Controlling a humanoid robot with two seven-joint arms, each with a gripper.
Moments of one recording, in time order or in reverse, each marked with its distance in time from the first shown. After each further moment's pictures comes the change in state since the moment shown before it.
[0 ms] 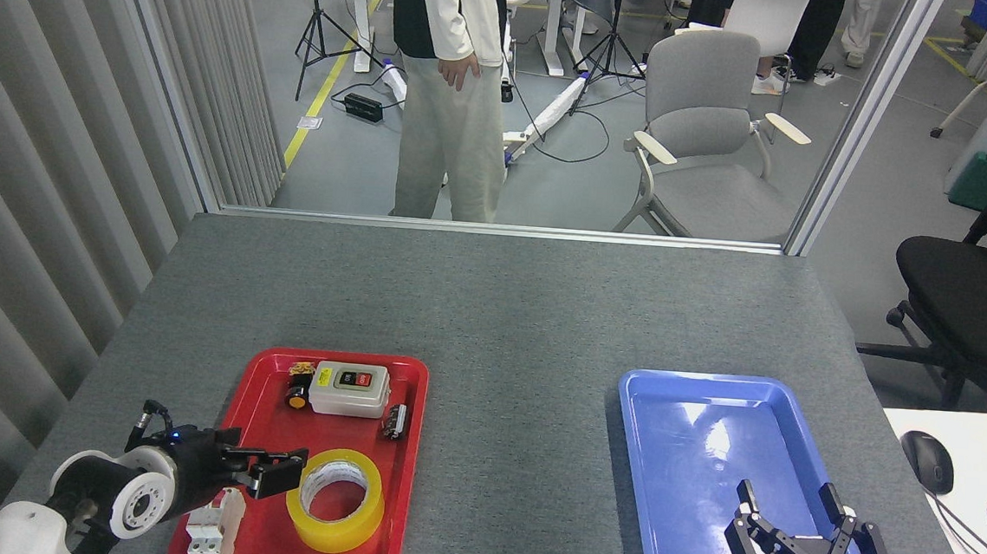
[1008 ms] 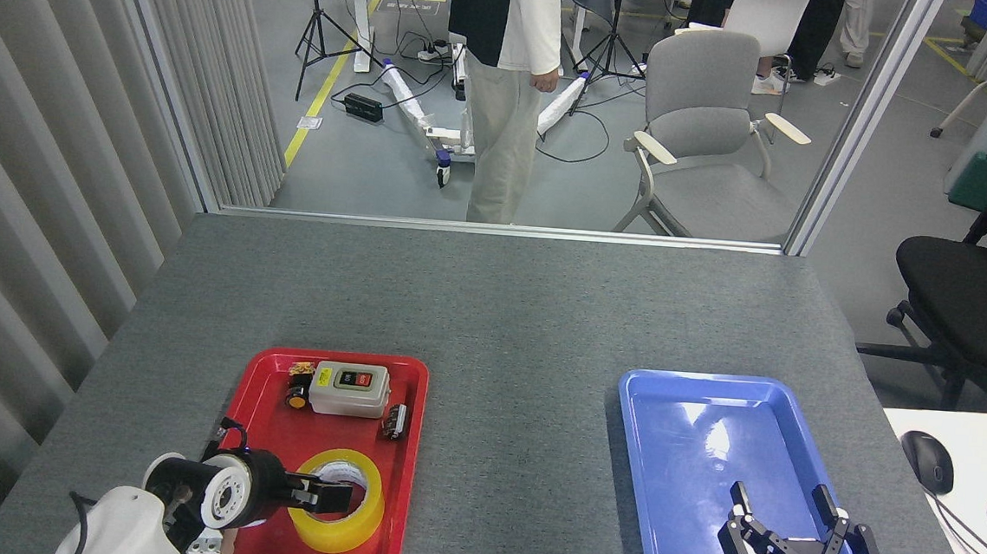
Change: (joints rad) left arm -0.108 -0.105 -0.147 0.213 -0.015 0.065 -0.057; right arm 0.005 0.014 0.005 -0.003 0.005 -0.003 -0.003
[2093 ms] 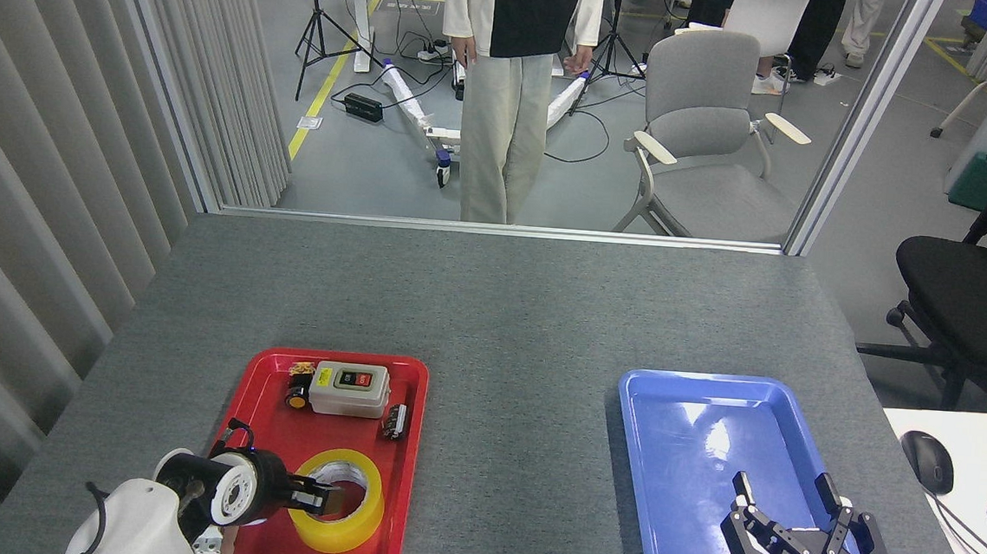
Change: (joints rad) left arm -0.040 -0.006 -0.038 0.090 -0.045 -0.033 0.005; right arm -0.007 -0.007 -0.008 -0.029 -0.003 -0.016 0.002
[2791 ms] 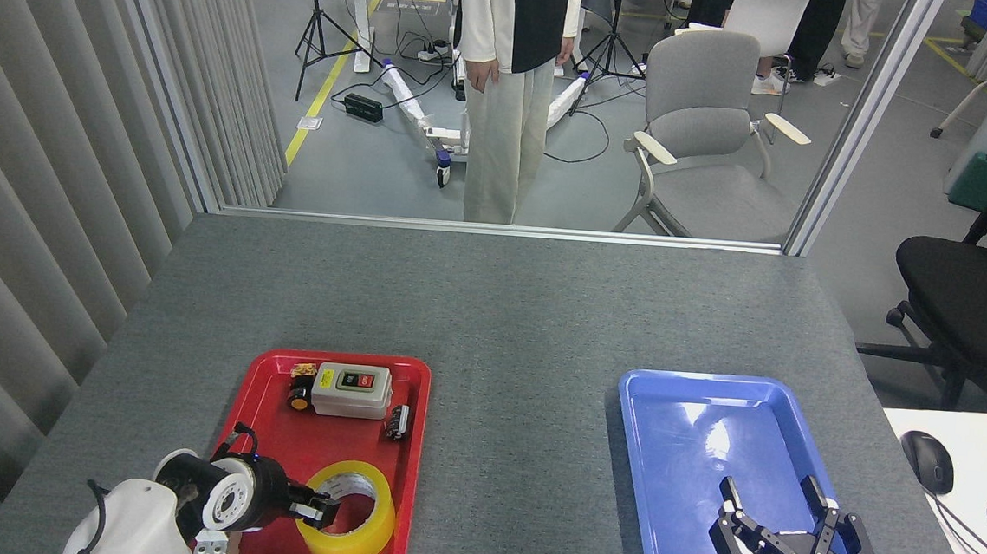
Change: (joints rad) left arm -0.008 0.002 -0.003 0.054 0.005 -0.171 0.003; right arm 0.005 0.011 0.004 -0.002 0.024 -0.026 0.006
